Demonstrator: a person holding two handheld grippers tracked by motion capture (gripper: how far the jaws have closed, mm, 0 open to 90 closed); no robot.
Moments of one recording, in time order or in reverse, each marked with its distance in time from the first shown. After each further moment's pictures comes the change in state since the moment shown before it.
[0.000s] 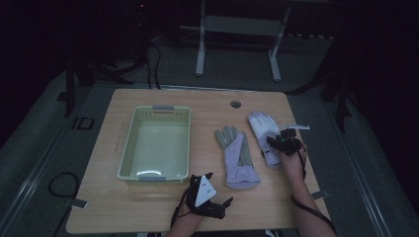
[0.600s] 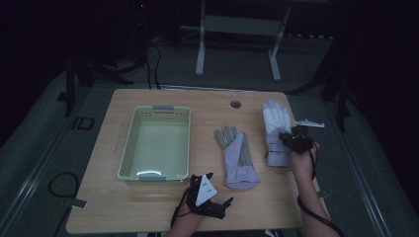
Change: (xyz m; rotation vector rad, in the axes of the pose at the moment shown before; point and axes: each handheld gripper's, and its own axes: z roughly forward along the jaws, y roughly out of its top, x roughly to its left) left arm 0.000 0.001 0.002 0.014 -0.001 0.000; right arm 0.004 0.018 -0.065 -0.054 -0.056 0.029
